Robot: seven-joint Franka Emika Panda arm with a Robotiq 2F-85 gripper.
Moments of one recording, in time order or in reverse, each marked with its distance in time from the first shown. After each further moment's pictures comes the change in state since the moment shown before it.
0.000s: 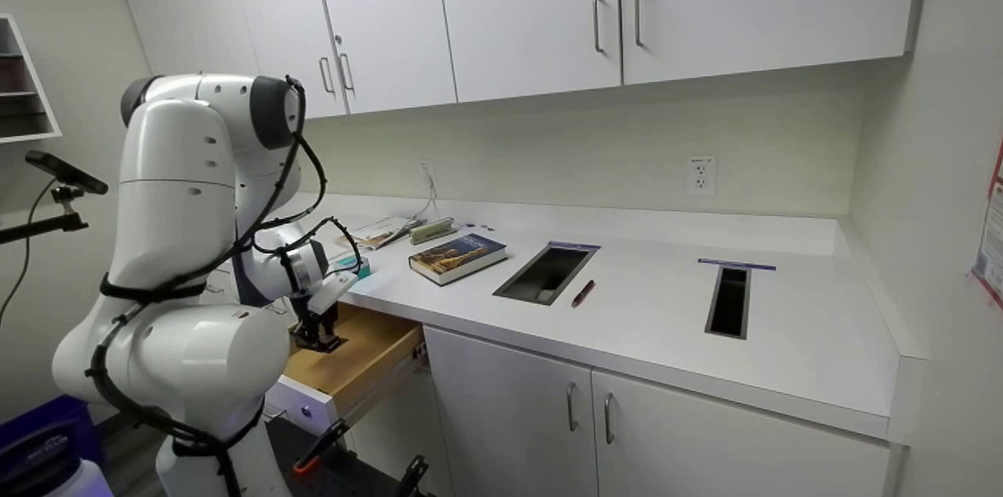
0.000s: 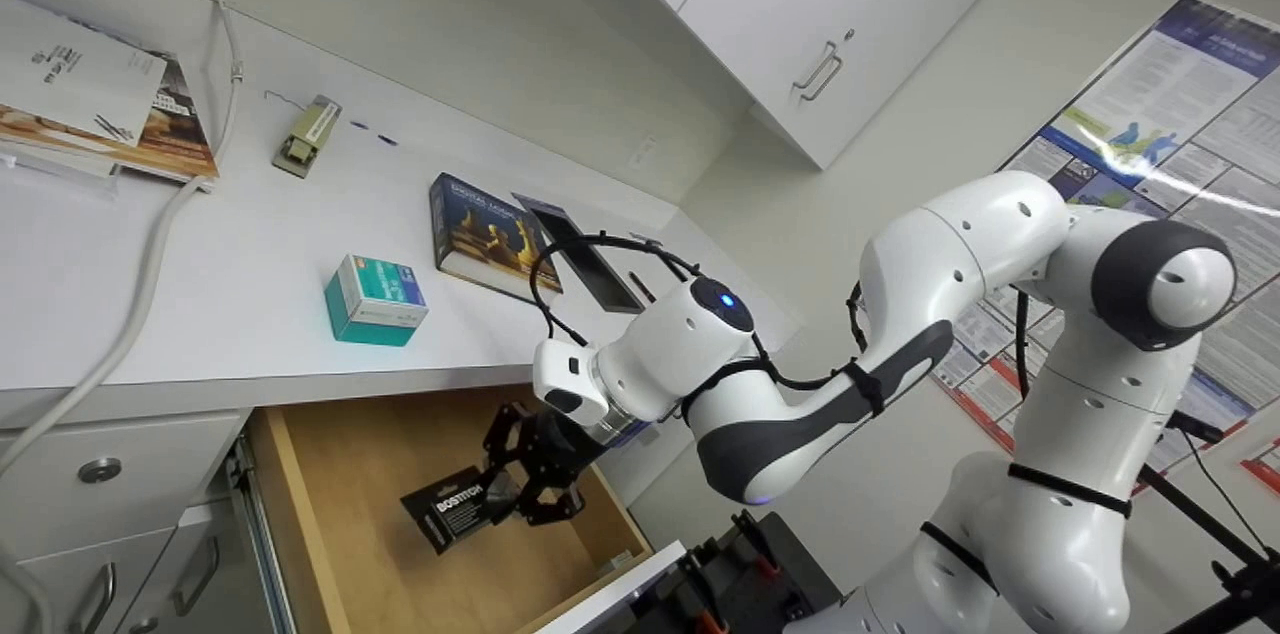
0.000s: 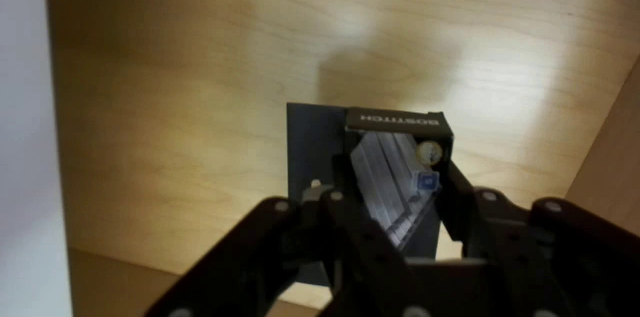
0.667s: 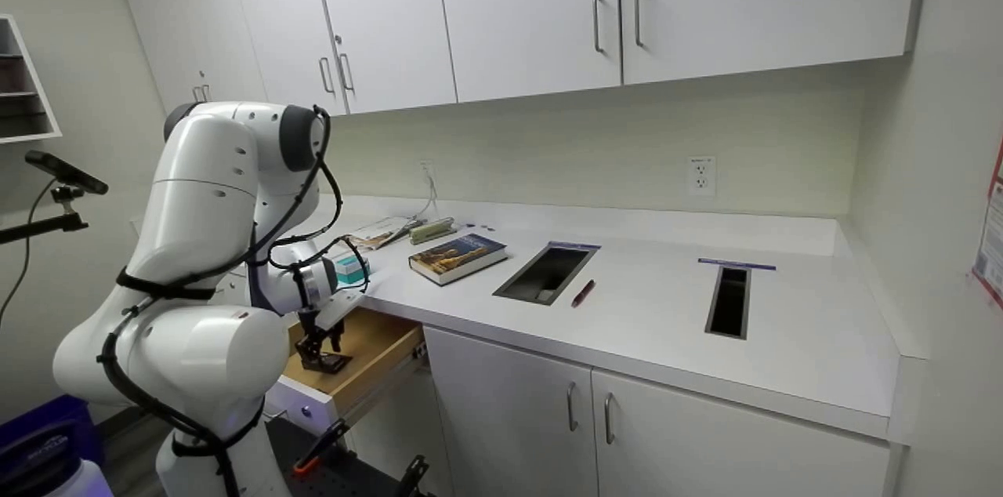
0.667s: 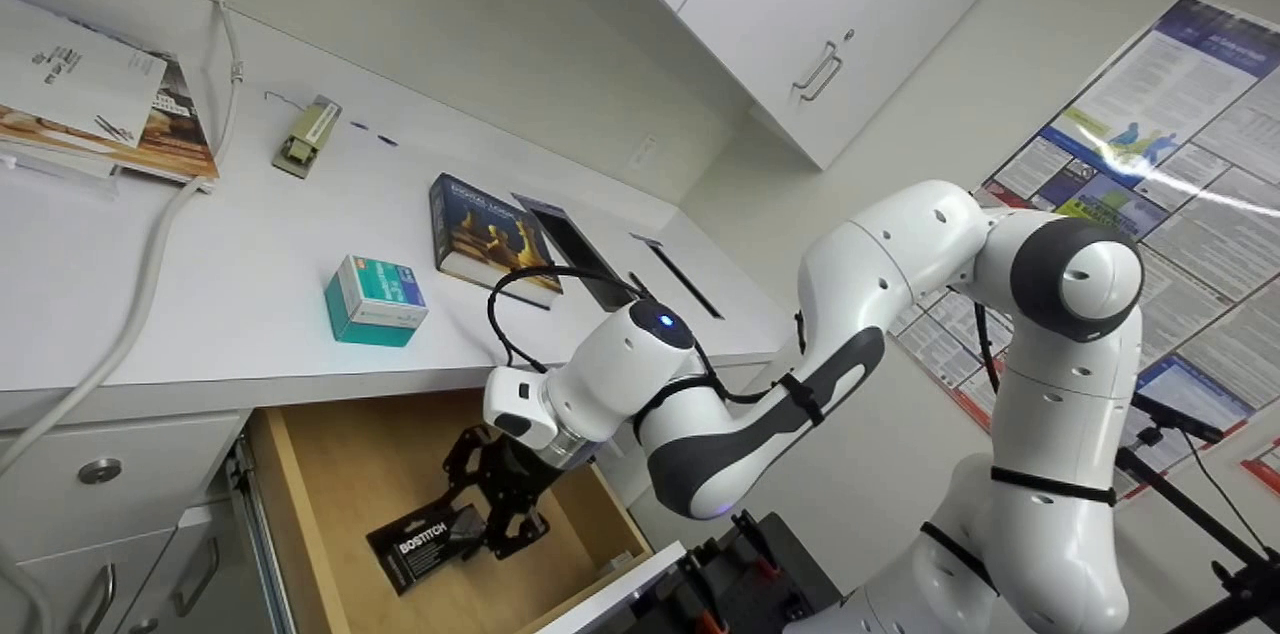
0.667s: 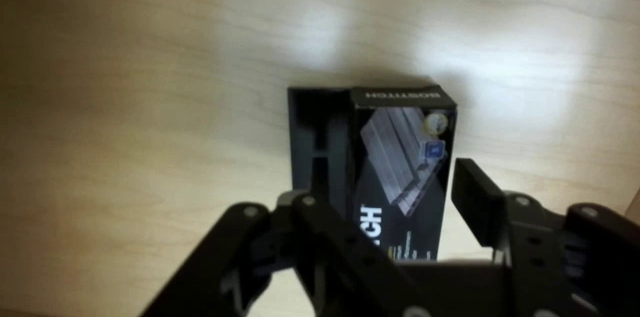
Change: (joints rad) arm -0.007 0.179 -0.005 0.114 -0.001 0.017 0.000
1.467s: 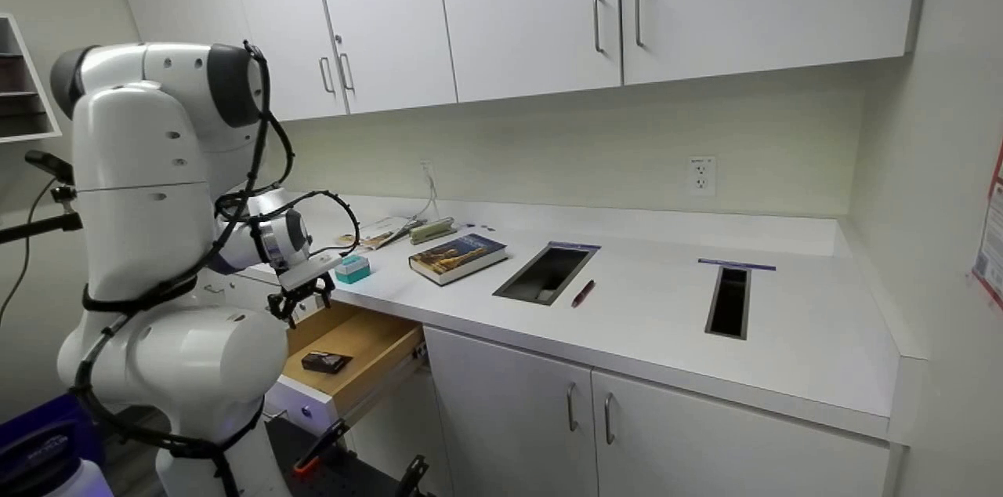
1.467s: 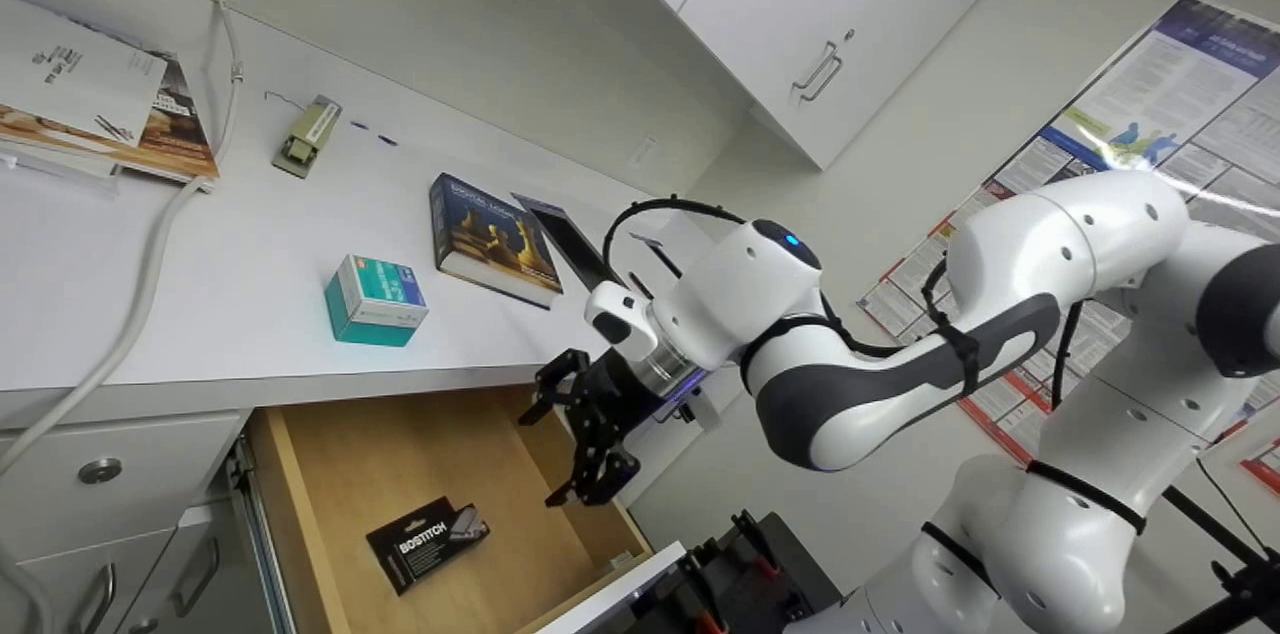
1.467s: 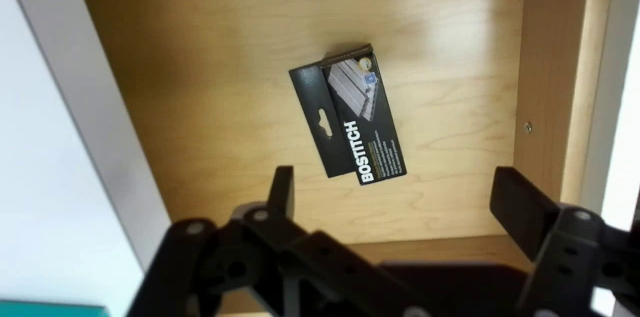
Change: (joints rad) arm -0.053 -0.416 0.135 -0.172 0.314 -0.176 0.120
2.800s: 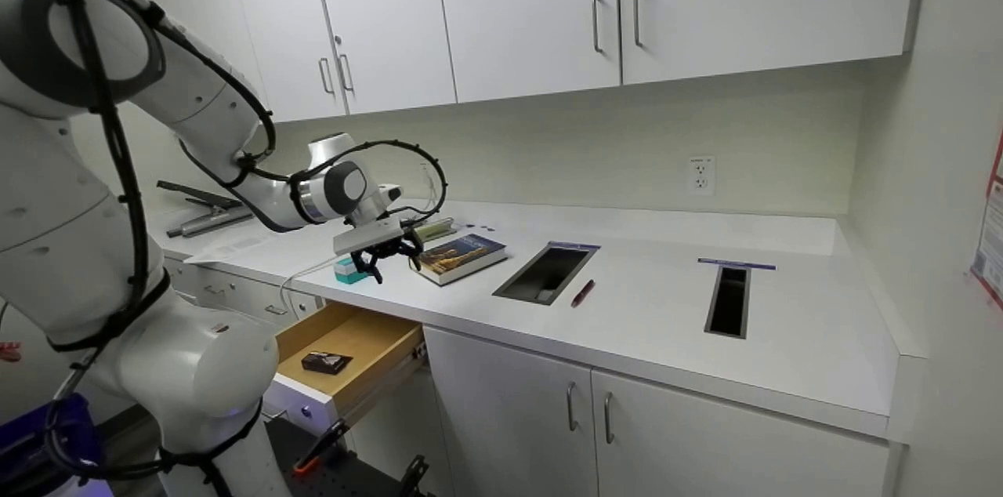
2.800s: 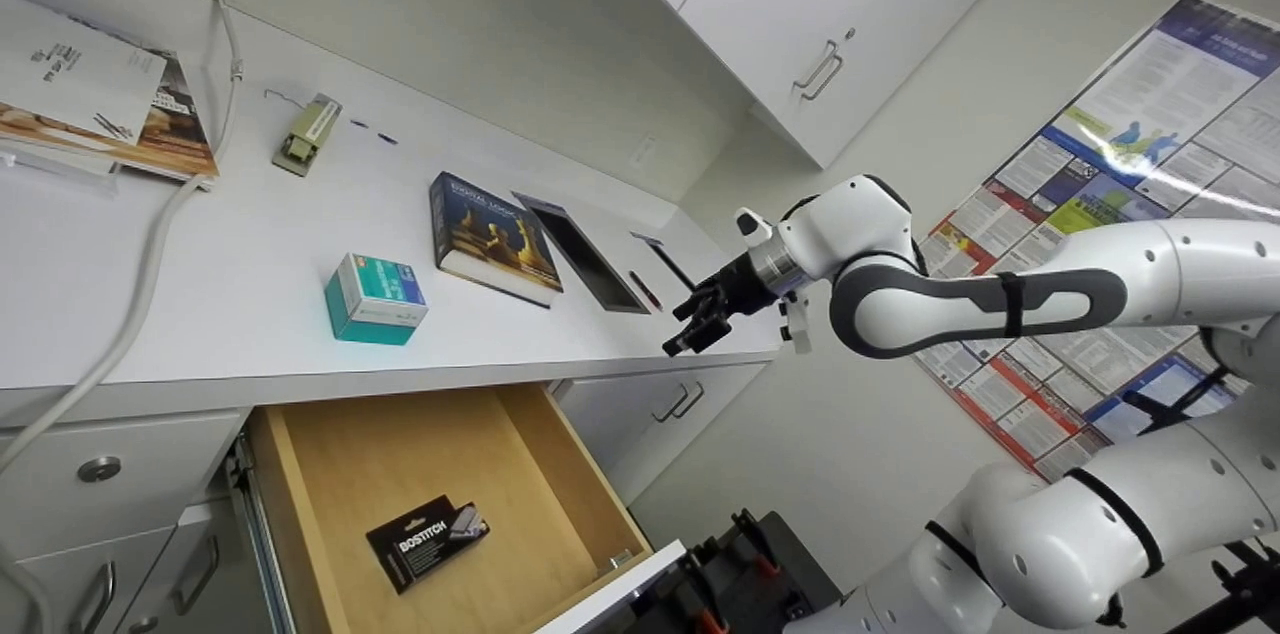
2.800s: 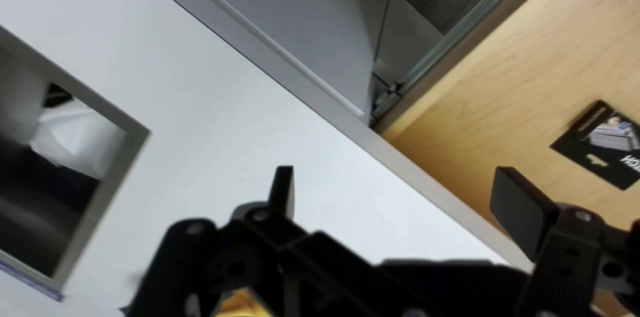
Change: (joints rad) arm -0.198 -0.469 -0.293 -0.235 0.069 -0.074 0.201
